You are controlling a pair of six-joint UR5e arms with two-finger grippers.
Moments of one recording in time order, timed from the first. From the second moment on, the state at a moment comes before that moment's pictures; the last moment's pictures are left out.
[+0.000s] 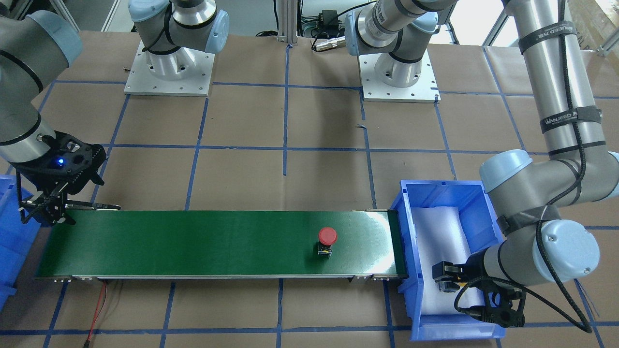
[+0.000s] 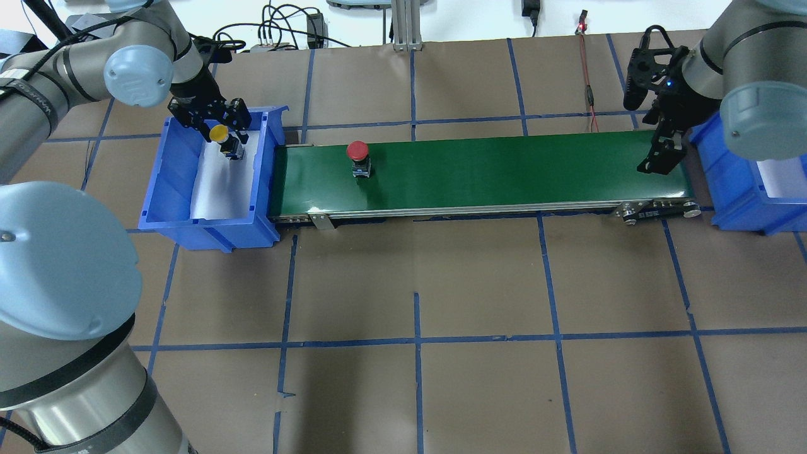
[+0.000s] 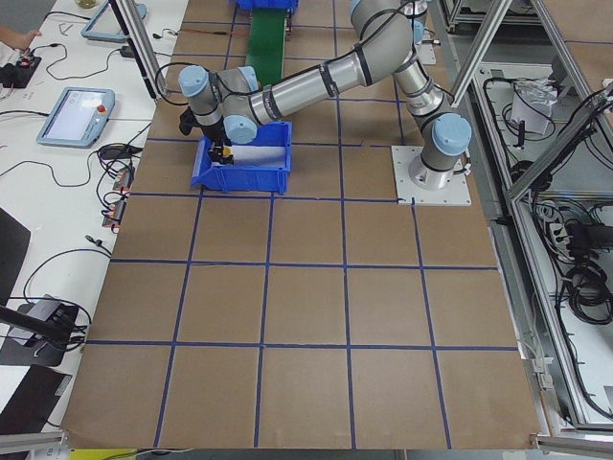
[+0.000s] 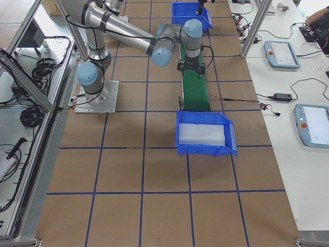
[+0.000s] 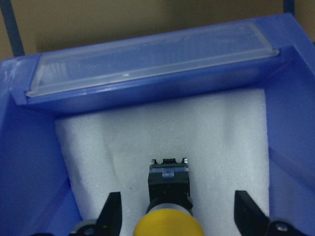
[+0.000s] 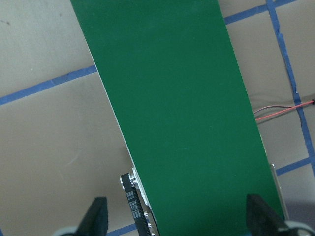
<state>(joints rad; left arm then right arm) -1.38 -2.22 -1.31 -1.29 1.55 0.33 1.31 -1.40 1.78 -2.06 -1.53 -1.60</state>
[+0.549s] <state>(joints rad) -1.37 -2.20 -1.29 -1.30 1.55 0.33 1.31 -1.35 1.79 -2.08 -1.54 -1.81</state>
